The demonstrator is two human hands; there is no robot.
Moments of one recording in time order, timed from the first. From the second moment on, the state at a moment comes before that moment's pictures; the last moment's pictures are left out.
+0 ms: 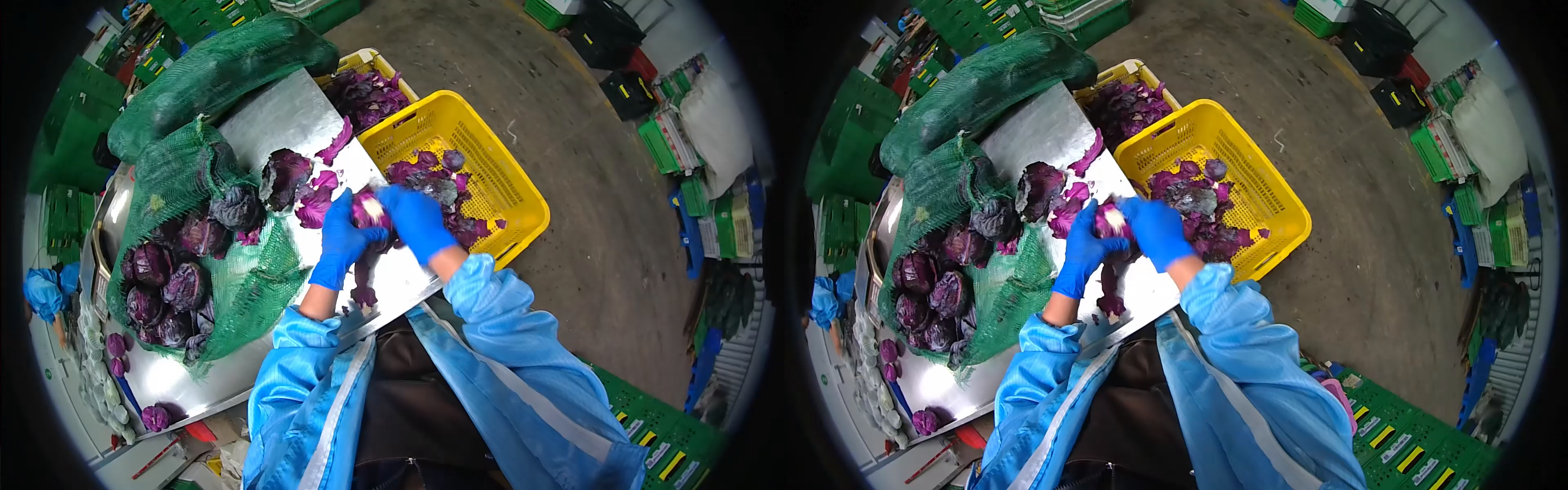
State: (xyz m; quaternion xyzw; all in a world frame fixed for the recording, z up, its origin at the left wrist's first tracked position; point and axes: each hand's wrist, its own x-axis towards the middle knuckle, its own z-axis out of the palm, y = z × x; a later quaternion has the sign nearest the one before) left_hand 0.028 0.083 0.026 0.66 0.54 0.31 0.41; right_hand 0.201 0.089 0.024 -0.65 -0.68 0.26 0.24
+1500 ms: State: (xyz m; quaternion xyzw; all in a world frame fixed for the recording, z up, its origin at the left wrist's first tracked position) left_hand -0.001 0.054 0.011 0.60 0.59 0.36 0.39; right_hand 0.174 0.059 0.052 -0.66 -0.34 0.54 0.40
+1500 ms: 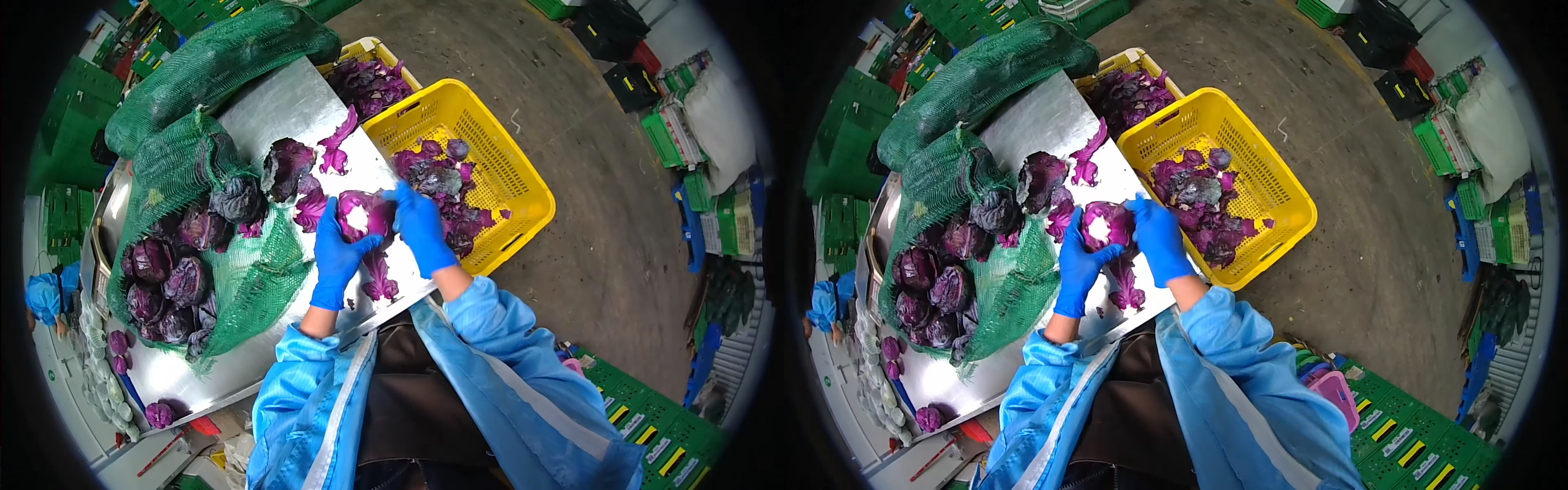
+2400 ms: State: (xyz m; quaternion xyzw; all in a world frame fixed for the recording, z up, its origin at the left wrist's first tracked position) left_hand -0.028 0.065 0.059 0.82 0.48 0.22 0.23; right_hand 0.184 0.088 0.039 -0.46 -0.74 0.40 0.30
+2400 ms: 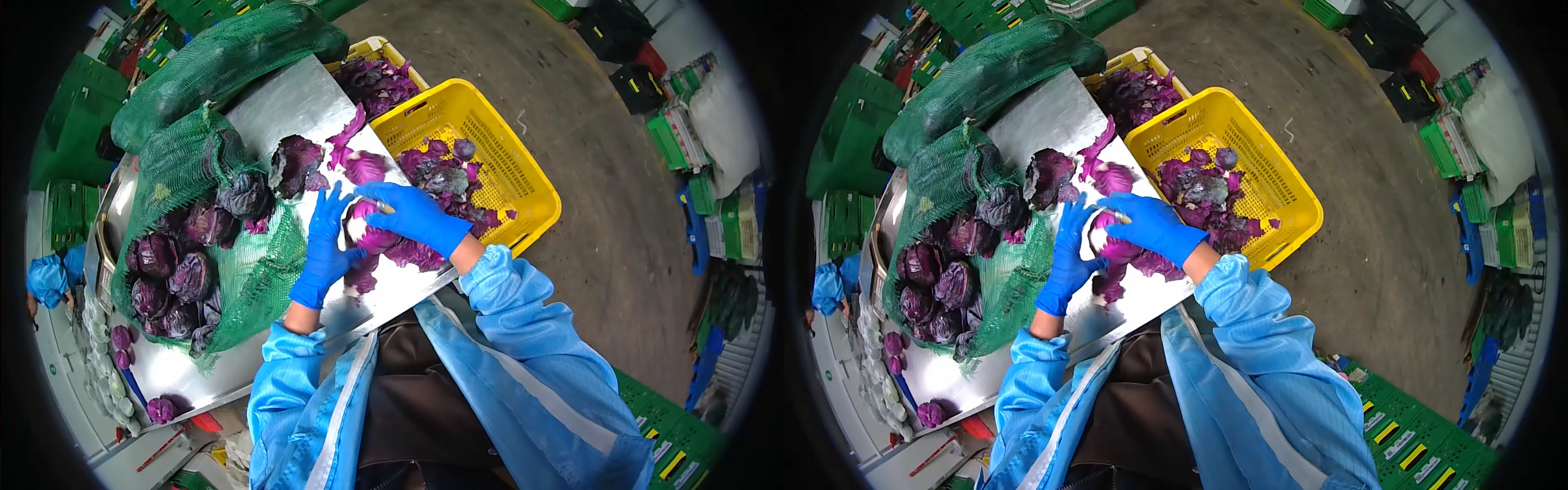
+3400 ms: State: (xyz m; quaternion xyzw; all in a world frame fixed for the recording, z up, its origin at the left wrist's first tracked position) left_hand 0.053 0.069 0.044 0.71 0.64 0.19 0.22; right_hand 0.215 0.046 0.054 -0.62 -0.76 0.08 0.16
